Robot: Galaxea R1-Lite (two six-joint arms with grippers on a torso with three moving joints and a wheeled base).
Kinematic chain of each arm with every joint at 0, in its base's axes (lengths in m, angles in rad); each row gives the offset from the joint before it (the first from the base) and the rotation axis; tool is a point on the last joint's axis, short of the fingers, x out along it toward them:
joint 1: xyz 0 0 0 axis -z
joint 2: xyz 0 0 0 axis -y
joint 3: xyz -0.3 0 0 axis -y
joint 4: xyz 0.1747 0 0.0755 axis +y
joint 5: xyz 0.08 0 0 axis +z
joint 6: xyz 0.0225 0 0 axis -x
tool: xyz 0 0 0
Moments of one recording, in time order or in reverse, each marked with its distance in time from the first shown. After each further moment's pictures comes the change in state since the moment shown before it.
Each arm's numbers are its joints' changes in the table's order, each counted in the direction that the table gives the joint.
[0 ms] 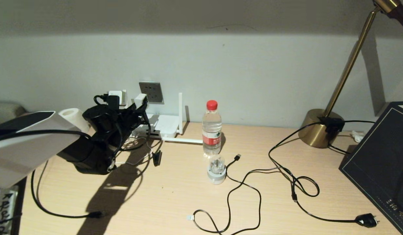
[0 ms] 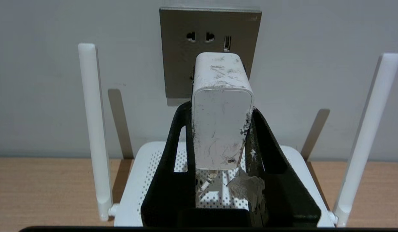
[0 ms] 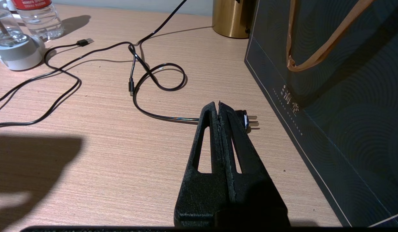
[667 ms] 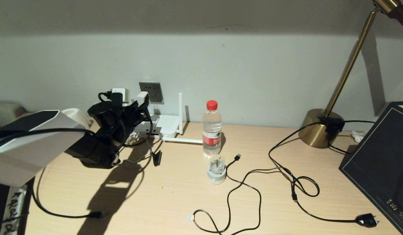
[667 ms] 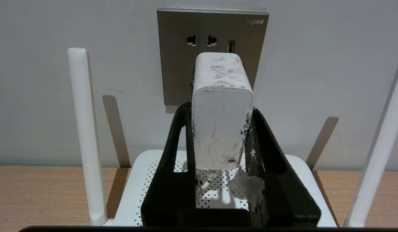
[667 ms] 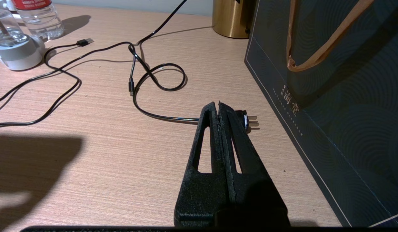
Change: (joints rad) left arm 0.002 -0.038 0.104 0.065 0.005 0.006; right arm 0.000 0.000 0.000 0.000 0.000 0.001
